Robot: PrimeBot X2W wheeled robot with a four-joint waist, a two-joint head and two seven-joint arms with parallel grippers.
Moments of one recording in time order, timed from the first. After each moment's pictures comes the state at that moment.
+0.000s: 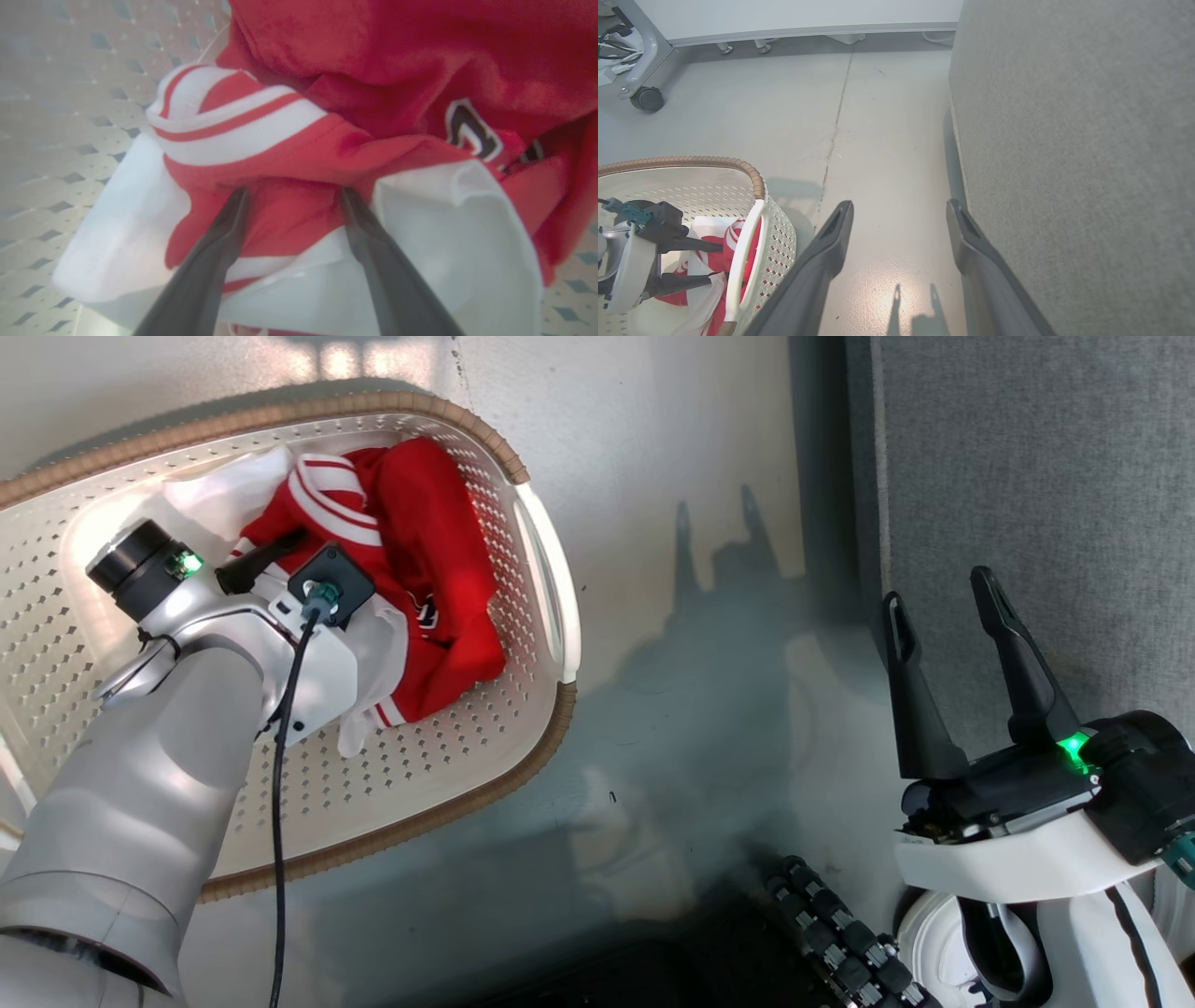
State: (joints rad) left arm -1.02 0.20 -0.69 1.25 0.12 -0.12 -0.21; right arm -0.22 -0.05 0.14 -0.10 0.19 0.13 -0.26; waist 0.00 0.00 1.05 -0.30
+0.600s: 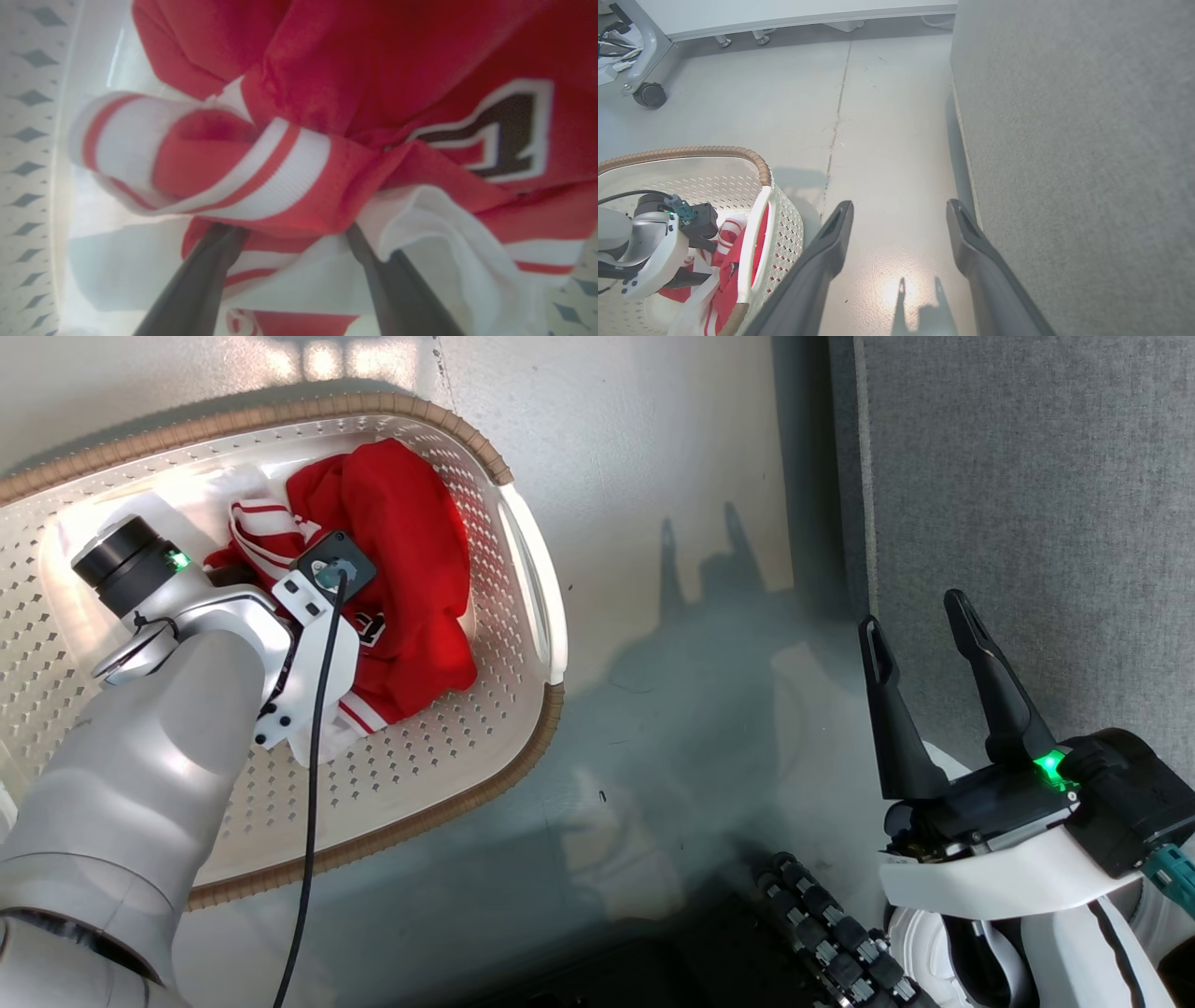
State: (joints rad) left arm -1.07 0.21 -0.82 1.27 0.04 -0.13 0.16; right arm -0.19 -0.05 0.18 -0.09 0.22 0.13 -0.26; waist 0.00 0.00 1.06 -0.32
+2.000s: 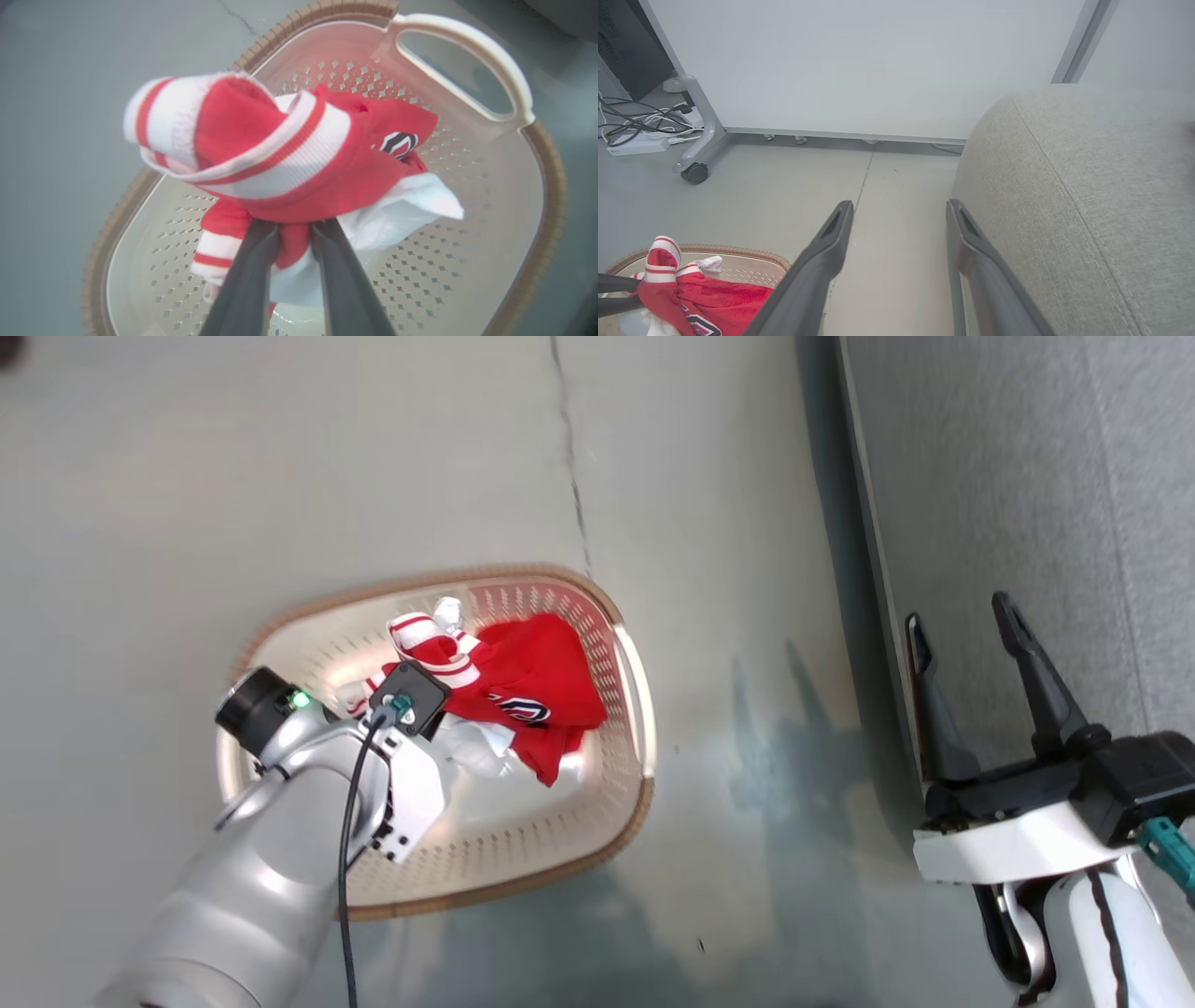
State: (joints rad) left arm -0.88 0.10 -0.95 1.27 -0.31 -0.13 -0.21; right arm -0.24 -0.05 0.07 0.04 0.07 0.13 -0.26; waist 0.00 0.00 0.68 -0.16
